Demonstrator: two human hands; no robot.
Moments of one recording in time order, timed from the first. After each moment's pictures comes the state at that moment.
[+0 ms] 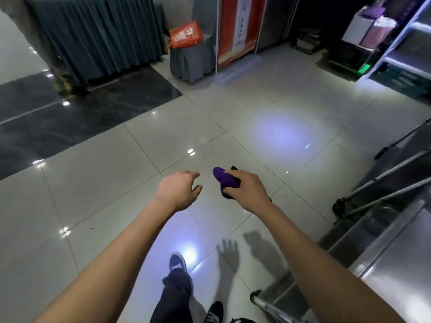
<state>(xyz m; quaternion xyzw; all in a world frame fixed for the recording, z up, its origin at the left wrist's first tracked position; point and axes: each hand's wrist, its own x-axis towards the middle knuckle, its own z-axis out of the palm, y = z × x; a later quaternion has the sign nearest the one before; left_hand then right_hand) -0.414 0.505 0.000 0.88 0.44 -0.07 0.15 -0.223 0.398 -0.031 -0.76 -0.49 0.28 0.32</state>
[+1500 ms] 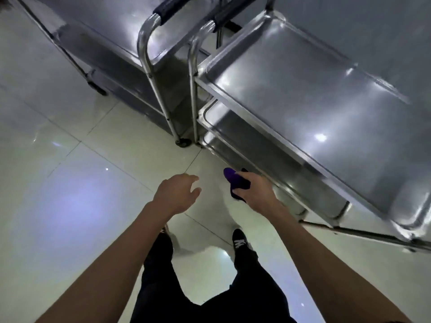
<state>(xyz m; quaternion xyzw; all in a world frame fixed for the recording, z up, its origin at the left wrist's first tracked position) 0.334 0.532 -0.137 0.85 -0.41 -0.33 0.05 0.153 0.360 -0.157 -0.80 0.42 0.08 0.43</state>
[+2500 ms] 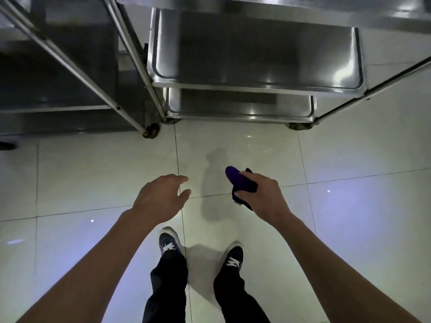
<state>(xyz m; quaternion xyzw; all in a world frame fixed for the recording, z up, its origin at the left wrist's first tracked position) 0.499 0.599 -0.294 0.67 -0.64 -0.36 -0.10 0.231 0.589 -0.310 -0.53 0.67 -0.10 0.51</state>
